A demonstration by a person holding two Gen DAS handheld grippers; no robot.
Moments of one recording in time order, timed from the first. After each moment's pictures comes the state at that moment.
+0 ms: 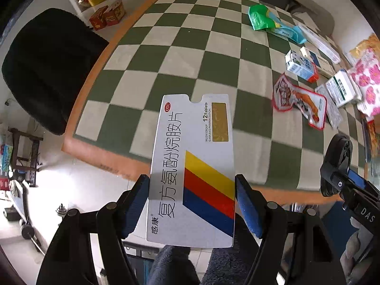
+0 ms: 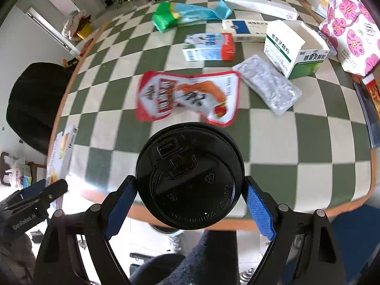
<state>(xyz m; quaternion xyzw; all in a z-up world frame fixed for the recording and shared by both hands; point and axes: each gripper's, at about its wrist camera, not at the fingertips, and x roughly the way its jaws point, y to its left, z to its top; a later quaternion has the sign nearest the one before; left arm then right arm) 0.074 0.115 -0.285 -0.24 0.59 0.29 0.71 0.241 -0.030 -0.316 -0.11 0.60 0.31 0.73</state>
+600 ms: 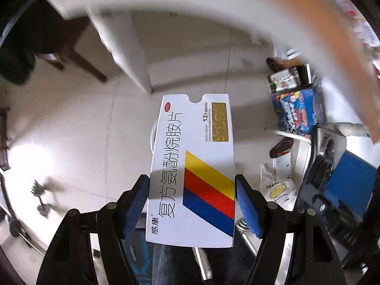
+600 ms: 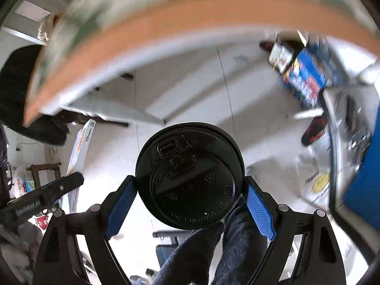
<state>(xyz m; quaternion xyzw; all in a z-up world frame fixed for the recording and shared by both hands) -0.061 0.141 -0.504 -0.34 0.68 0.19 0.62 0.042 -0.056 -0.483 -0.06 0.70 0.24 0.67</state>
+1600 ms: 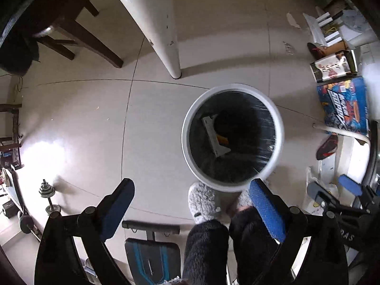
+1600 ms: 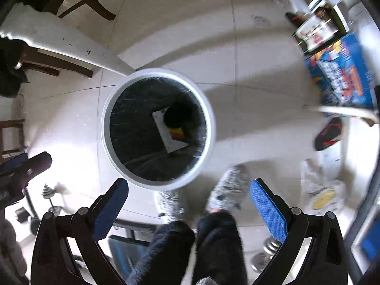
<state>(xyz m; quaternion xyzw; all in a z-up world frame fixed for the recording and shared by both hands) -0.089 0.143 -0.630 -0.27 0.69 0.24 0.62 0.007 -0.015 -0.730 -0.21 0.72 0.25 0.62</state>
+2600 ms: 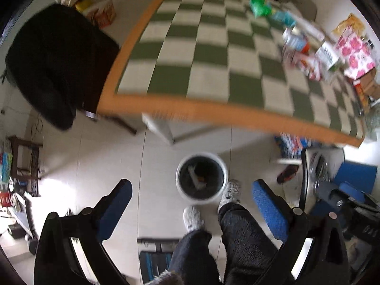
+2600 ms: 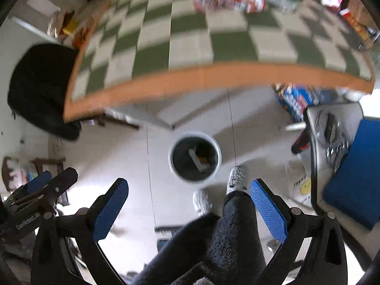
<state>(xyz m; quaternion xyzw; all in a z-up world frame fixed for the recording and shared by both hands) -0.038 0.131 -0.290 -0.21 0.58 0.25 0.74 0.032 -0.041 -0.308 -0.08 0.66 0.25 0.70</state>
